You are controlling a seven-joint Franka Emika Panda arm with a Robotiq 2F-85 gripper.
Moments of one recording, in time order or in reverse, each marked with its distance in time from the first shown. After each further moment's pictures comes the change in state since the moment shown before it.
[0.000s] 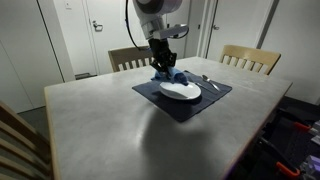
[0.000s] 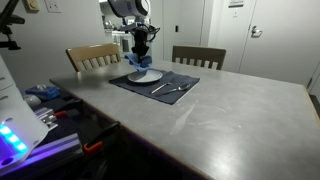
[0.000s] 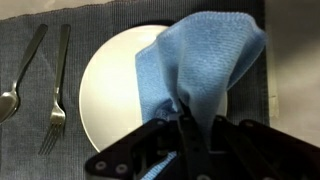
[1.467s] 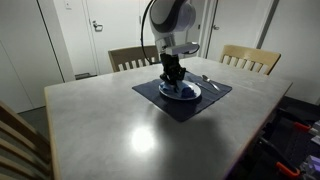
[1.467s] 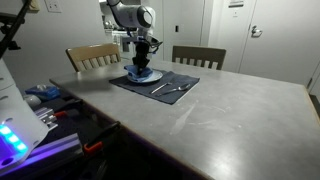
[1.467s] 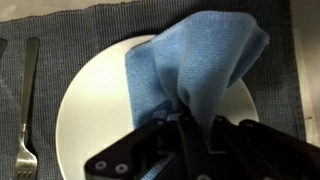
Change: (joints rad) arm -0.065 -0.004 0.003 -0.176 0.094 0.181 -0.055
